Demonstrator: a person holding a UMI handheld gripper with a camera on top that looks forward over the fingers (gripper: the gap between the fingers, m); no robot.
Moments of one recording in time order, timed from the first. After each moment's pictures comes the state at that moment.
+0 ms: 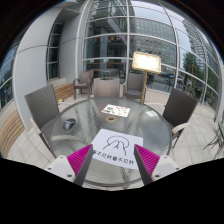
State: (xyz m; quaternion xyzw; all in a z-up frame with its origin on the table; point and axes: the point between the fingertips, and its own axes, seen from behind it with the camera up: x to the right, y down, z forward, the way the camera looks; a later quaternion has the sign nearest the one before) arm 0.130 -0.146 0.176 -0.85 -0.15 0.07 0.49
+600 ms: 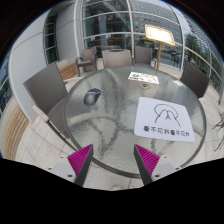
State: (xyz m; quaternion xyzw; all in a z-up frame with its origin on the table) arm -0.067 -0.184 0.023 -0.92 -0.13 0.09 0.37
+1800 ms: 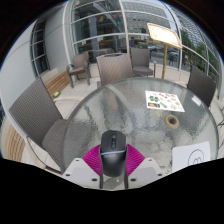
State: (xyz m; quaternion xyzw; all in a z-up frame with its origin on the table) arm -0.221 0.066 0.045 -0.92 -0.08 0.09 0.38
